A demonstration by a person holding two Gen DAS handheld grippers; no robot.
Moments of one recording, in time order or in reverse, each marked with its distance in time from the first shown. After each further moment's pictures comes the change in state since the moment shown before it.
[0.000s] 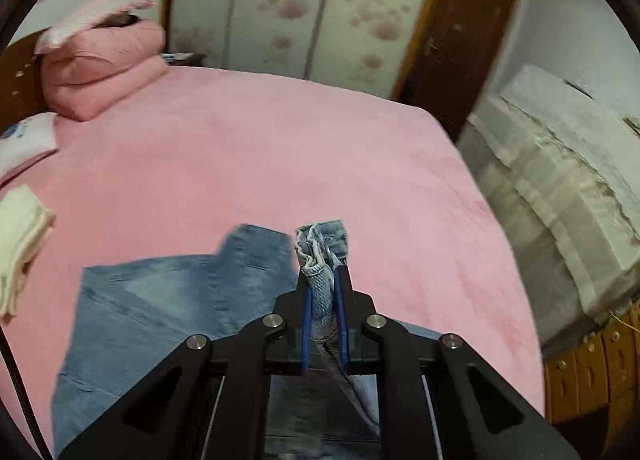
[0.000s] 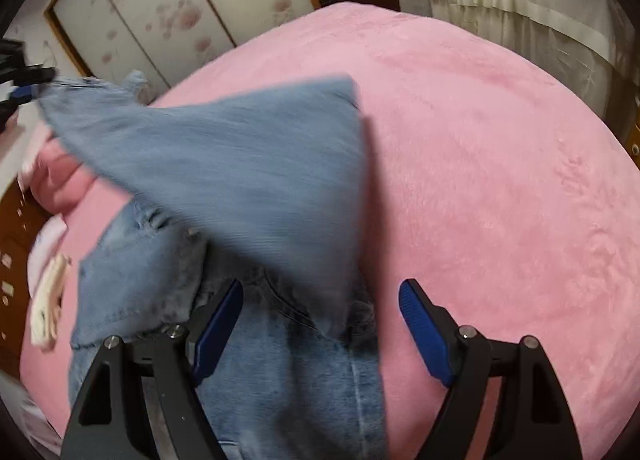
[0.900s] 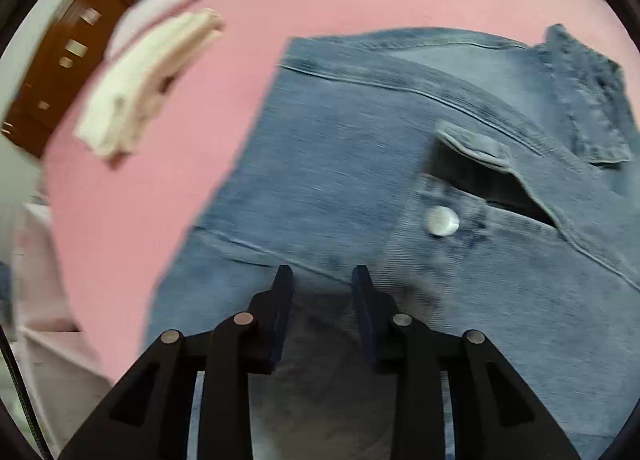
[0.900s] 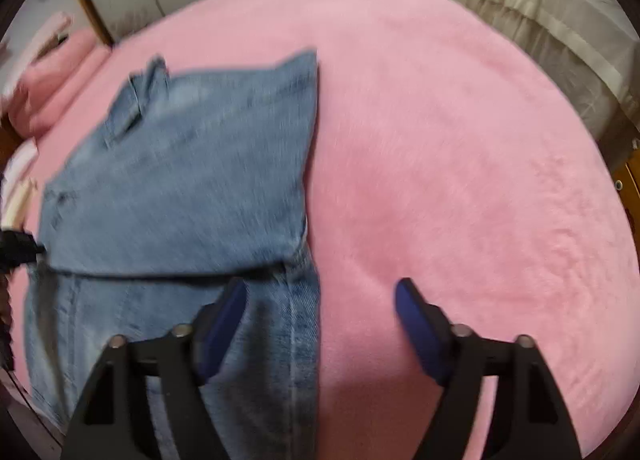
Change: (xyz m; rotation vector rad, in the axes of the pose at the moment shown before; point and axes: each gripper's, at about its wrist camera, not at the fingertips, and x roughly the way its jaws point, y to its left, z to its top) left arm 0.106 0.223 -0.148 -0.134 0.463 0.680; right arm -0.025 -0.005 -0.009 -0.115 0.119 -0.110
